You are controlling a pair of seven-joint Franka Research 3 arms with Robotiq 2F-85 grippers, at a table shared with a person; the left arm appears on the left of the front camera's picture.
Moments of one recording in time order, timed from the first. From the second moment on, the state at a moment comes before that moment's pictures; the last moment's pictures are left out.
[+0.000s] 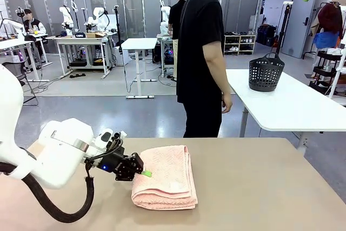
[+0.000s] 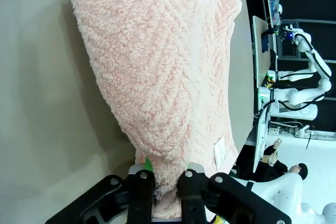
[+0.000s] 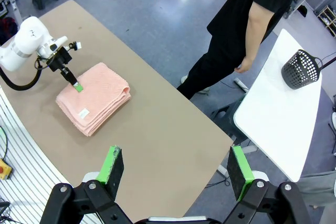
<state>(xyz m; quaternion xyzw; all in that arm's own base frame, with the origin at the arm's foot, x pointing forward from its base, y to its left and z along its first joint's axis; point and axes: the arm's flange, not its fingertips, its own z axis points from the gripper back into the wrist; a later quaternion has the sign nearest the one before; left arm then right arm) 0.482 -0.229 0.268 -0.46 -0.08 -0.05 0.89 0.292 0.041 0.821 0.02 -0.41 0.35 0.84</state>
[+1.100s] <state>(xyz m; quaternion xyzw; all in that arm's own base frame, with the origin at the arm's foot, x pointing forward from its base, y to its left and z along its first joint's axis) 0.476 0.006 0.339 -0.42 -0.07 -0.07 0.90 0.292 0.041 0.821 0.02 -0.41 0.35 0.84</state>
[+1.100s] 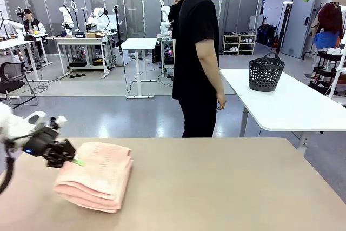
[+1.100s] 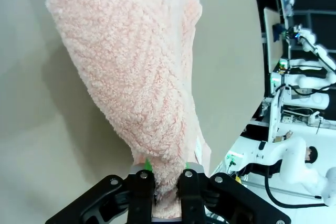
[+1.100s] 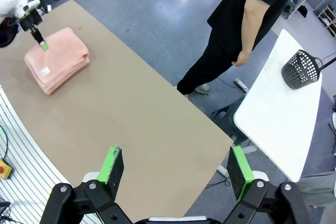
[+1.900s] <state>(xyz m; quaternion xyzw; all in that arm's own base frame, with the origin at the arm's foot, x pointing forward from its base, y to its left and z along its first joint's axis) 0.505 0.156 0.348 -0.35 -0.02 -0.05 0.93 0.293 0.040 0.821 0.02 -0.41 0.35 0.84</state>
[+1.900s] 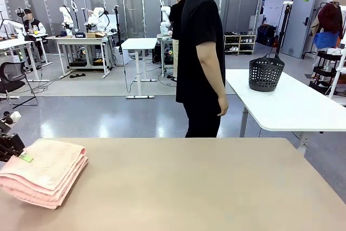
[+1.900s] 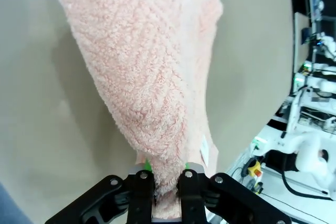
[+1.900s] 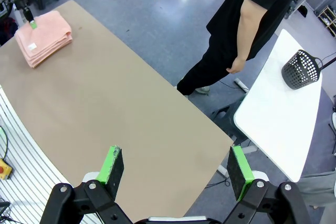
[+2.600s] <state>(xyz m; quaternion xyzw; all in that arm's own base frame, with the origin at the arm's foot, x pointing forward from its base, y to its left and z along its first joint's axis) 0.505 0.177 0.367 -0.28 -0.03 -0.05 0.96 0.293 0.040 0.821 0.02 -0.41 0.35 0.84</state>
